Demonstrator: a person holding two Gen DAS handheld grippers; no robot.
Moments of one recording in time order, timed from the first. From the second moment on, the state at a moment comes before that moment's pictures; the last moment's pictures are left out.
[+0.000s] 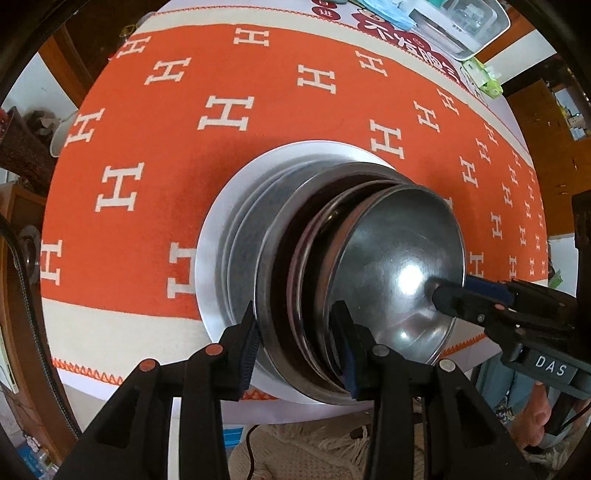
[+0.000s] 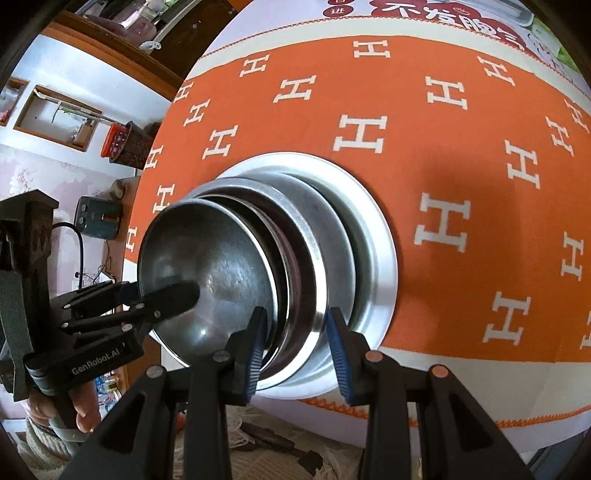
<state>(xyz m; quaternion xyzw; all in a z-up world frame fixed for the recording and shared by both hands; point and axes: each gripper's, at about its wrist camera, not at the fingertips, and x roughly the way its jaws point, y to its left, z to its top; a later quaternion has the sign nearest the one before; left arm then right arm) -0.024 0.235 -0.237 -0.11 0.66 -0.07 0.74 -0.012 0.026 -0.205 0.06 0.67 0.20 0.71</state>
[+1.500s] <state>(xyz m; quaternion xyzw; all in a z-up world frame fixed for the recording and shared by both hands) -0.039 0.152 -0.143 0.02 0.55 -0.06 0.83 -0.056 -0.038 -0.125 0.04 0.53 0.13 0.84</state>
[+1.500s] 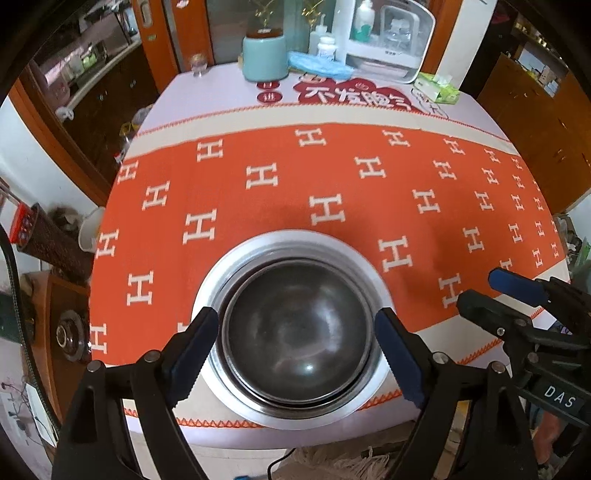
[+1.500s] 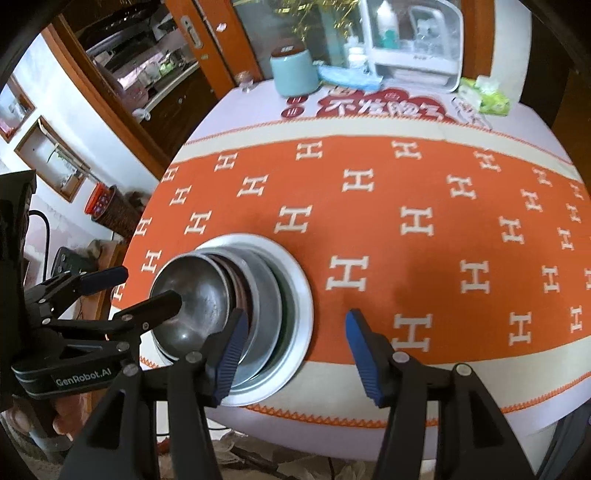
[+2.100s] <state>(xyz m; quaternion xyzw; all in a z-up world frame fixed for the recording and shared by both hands) -0.060 0.078 -0.086 0.01 0.48 -0.04 0.88 -0.083 -0.100 -0.059 0.03 0.44 0.07 0.90</state>
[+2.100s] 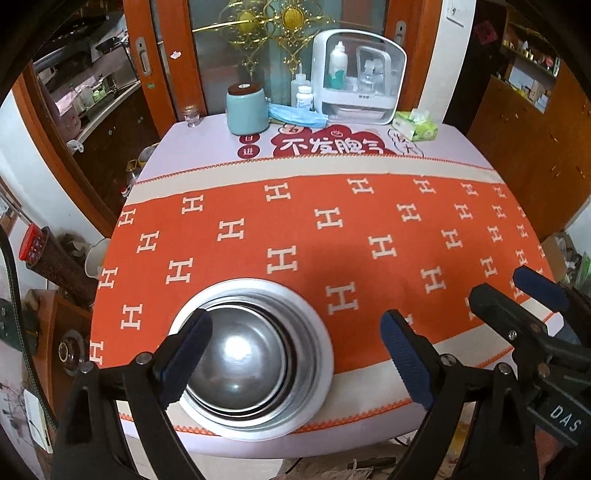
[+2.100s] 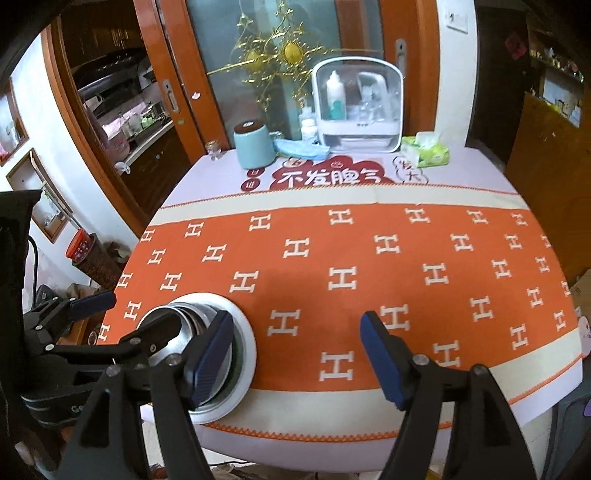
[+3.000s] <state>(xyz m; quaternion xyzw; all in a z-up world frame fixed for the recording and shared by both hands) -0.072 0.030 -0.067 0.00 0.45 -0.01 0.89 -0.090 -0.143 -0.043 0.02 0.42 0.07 0.91</state>
